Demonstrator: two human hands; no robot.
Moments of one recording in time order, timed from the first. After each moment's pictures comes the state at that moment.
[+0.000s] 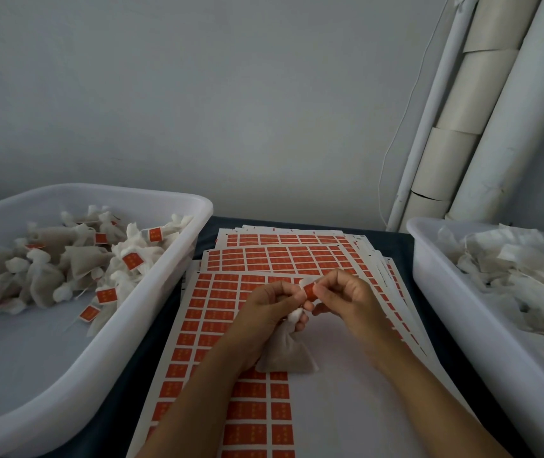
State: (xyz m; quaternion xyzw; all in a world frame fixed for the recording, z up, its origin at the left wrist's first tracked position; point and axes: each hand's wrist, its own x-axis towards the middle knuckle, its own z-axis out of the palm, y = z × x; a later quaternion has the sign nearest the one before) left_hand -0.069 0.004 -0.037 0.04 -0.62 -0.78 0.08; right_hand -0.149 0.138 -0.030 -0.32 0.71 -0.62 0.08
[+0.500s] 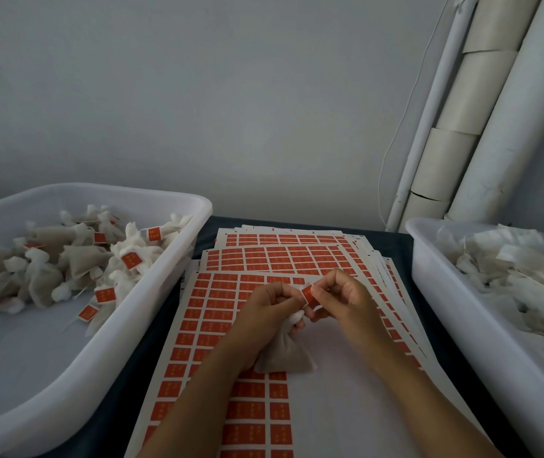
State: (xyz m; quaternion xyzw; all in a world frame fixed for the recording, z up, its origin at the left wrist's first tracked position) left_hand -0.070 0.007 -0.037 0.06 -0.69 -0.71 0.11; right_hand -0.146 0.135 -0.033 -0.31 0.73 -0.60 0.06
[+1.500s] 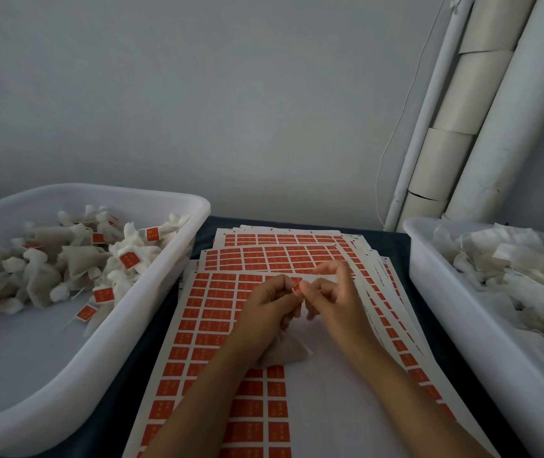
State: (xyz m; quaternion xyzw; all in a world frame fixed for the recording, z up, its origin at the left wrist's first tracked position) left_hand -0.077 0.012 -0.042 0.04 -0.72 -0.67 0.18; right_hand -0.147 0.121 -0.044 -0.33 0.71 -0.62 0.02
